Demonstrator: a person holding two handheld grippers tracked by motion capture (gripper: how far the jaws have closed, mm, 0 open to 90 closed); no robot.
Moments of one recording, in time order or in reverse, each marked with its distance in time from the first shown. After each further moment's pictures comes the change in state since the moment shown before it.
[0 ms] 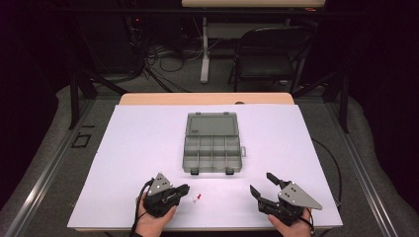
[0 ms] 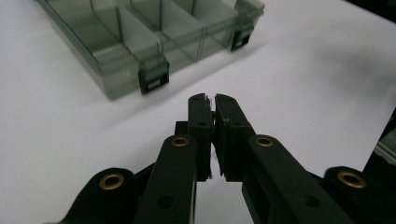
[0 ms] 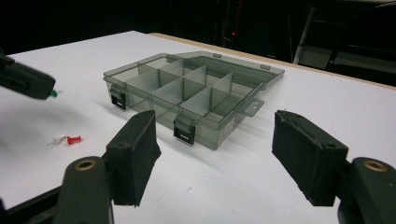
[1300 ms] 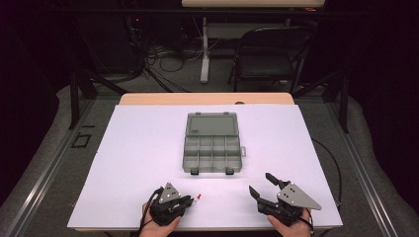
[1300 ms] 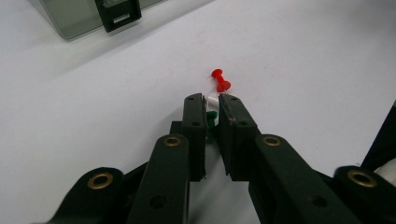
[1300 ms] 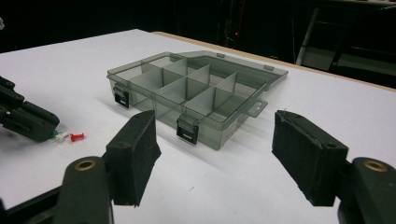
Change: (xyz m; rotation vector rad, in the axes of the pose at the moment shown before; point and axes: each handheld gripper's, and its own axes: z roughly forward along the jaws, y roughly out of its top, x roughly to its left) left arm -0.009 -0.031 0.020 0.145 -0.008 0.052; right arm 0.001 0.000 0.000 0.003 0.012 -0.018
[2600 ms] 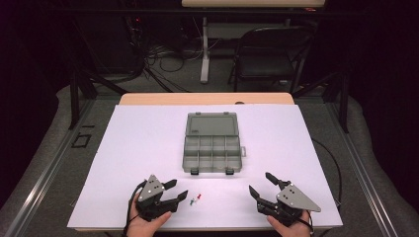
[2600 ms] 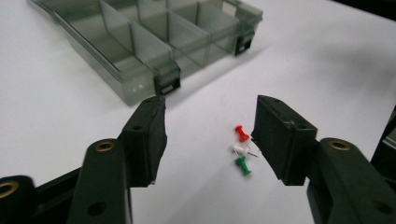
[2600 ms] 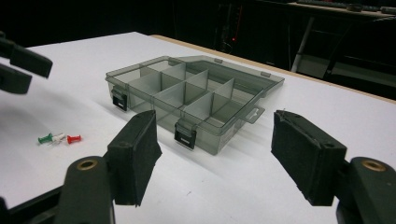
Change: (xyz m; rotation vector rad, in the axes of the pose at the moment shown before) left arm 0.016 0.011 -0.032 -0.181 0.019 0.014; right arm 0.003 0.001 -0.001 -0.018 -0.016 -0.030
